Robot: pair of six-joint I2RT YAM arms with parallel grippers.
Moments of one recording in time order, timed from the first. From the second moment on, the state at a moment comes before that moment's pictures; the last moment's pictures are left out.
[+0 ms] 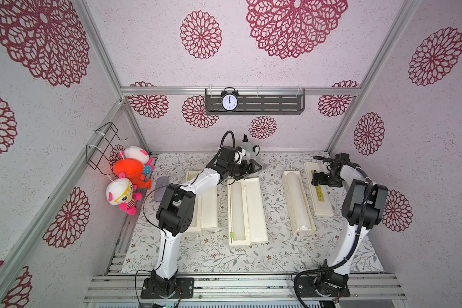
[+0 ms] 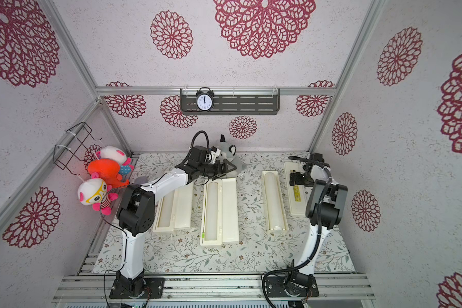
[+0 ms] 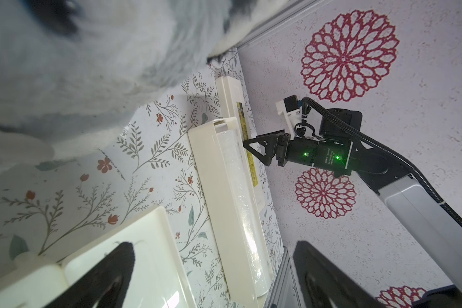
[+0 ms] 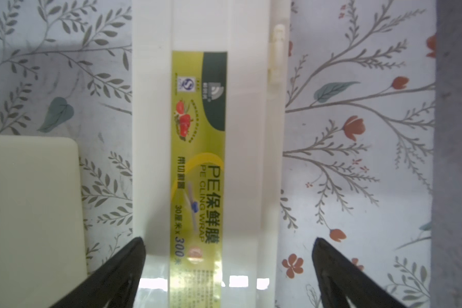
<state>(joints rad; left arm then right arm) -0.49 2.14 1.70 -0.13 0.61 -0.73 -0.26 2.13 1.67 -0.72 -0.12 -0.22</state>
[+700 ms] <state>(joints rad) -0.49 2.14 1.69 -0.12 0.62 -0.73 -0.21 2.17 1.69 -0.71 -0.02 -0.22</state>
